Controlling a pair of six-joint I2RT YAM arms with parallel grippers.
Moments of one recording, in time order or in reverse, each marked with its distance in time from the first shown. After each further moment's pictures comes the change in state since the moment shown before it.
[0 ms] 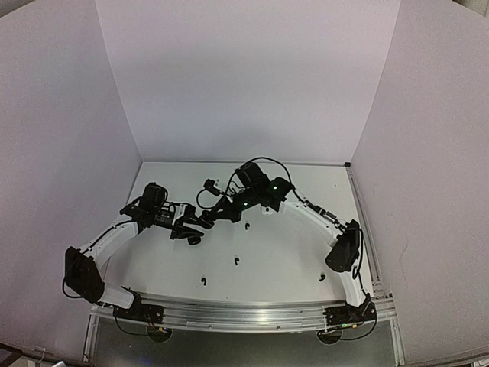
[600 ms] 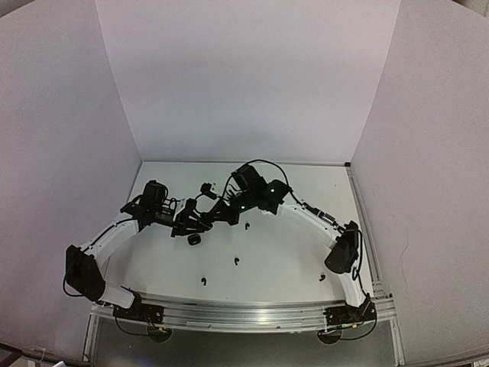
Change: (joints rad) left arm 0.001 0.020 0.028 0.014 0.019 -0.170; right arm 0.028 0.001 0.000 0.000 0.076 -0.056
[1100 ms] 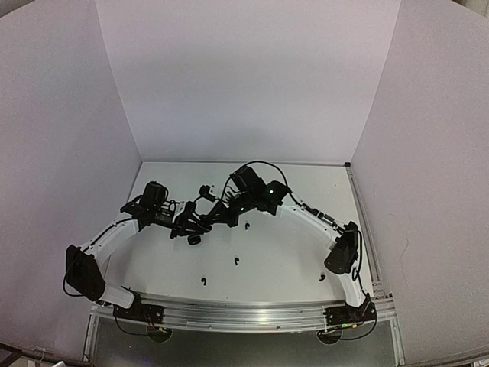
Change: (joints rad) left arm 0.002 0.001 0.003 -0.058 0.009 0.081; right arm 0.007 0.000 0.000 -0.008 -0.002 -0.012
